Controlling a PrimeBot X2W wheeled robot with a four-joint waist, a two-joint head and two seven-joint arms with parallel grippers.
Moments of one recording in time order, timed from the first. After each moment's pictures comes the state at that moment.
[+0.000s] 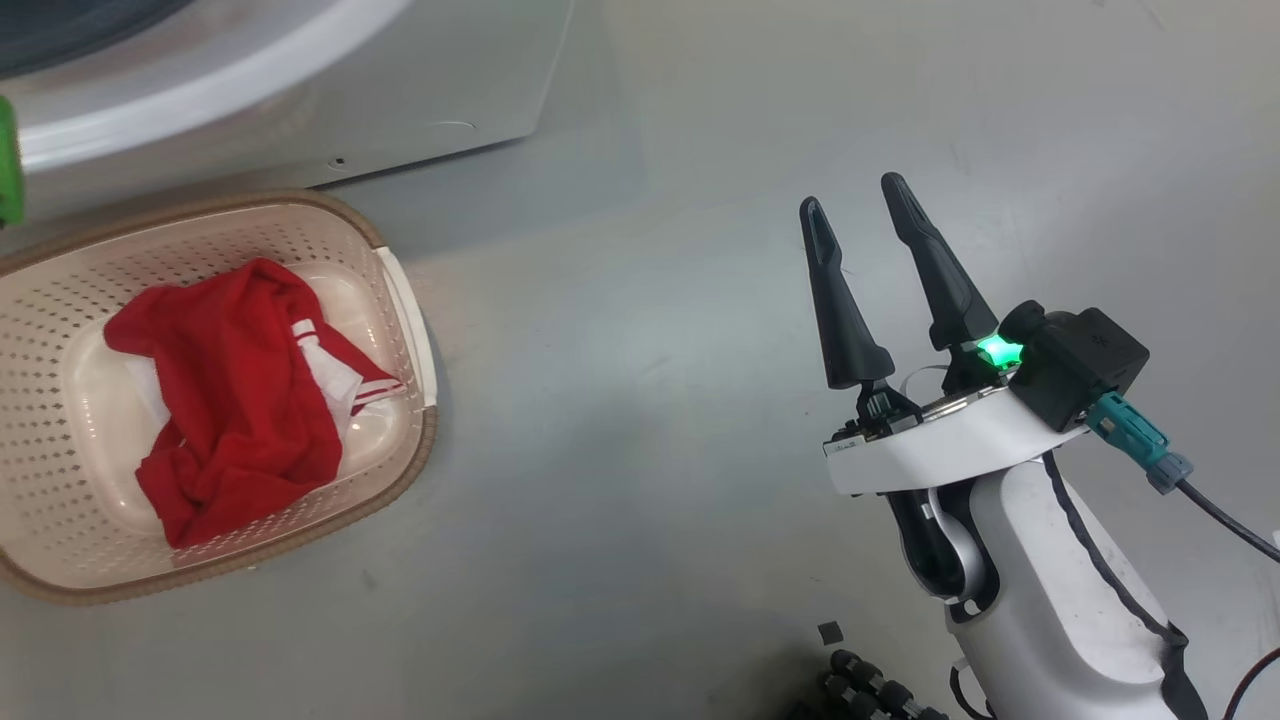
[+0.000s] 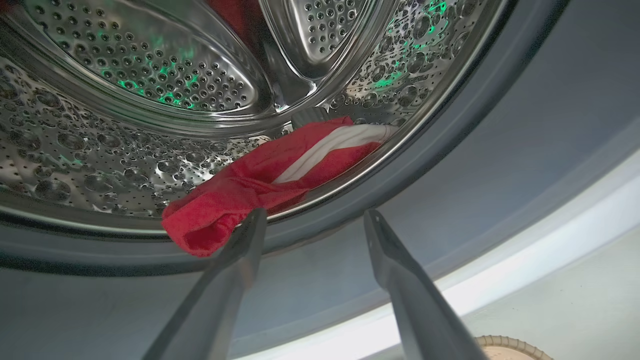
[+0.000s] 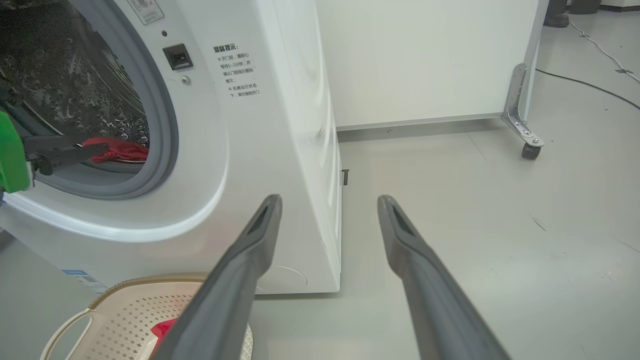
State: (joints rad) left arm -0.85 0.41 -0.13 0.37 -0.13 0.00 0.28; right arm -0.35 -0.05 0.40 0.04 0.45 0.00 -0.26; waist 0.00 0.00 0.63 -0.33
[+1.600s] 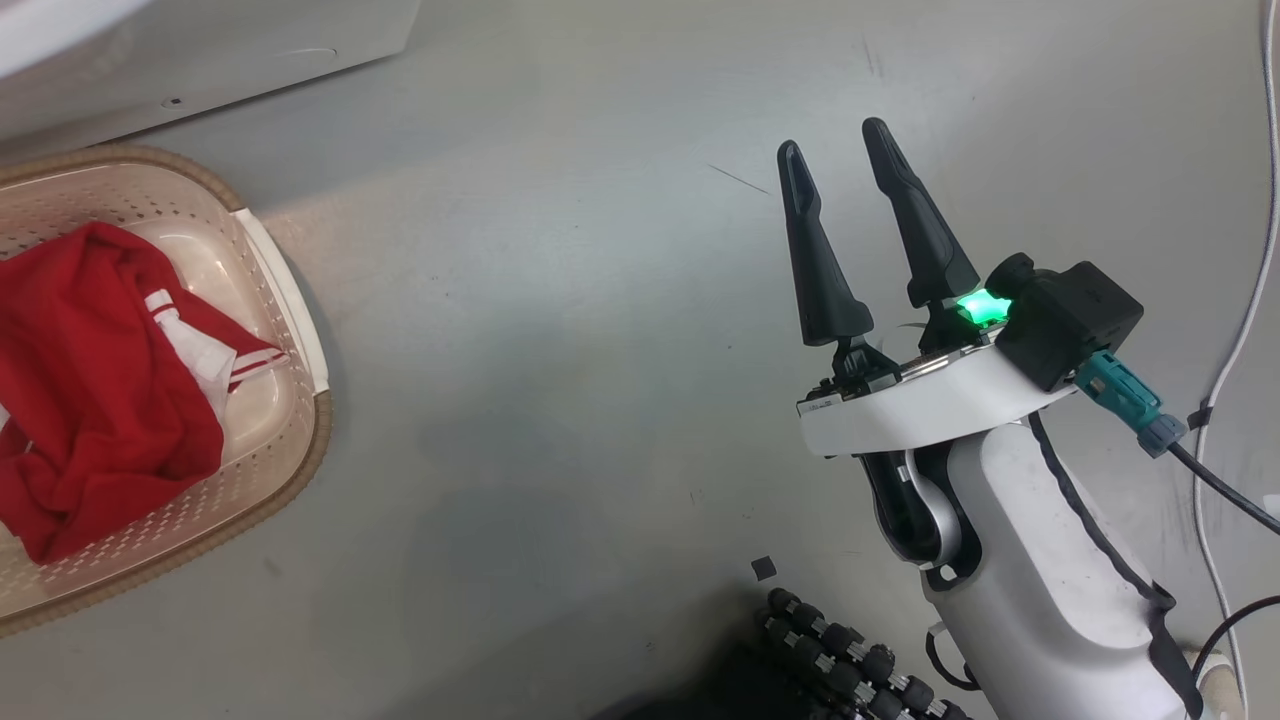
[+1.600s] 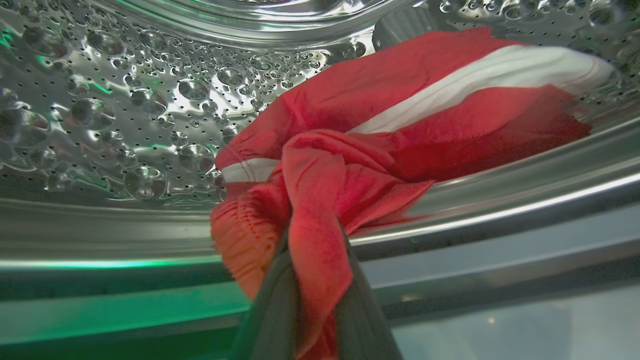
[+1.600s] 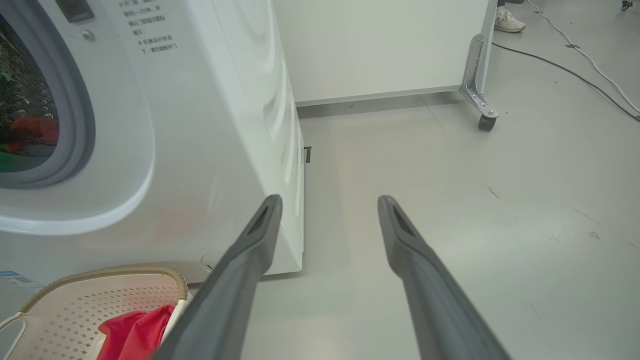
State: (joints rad) left arm -1.18 0.61 -0.06 0.58 -0.09 -0.03 0.55; right arm -0.43 -0.05 0.45 0.03 0.51 -0.07 -0.26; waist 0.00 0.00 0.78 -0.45
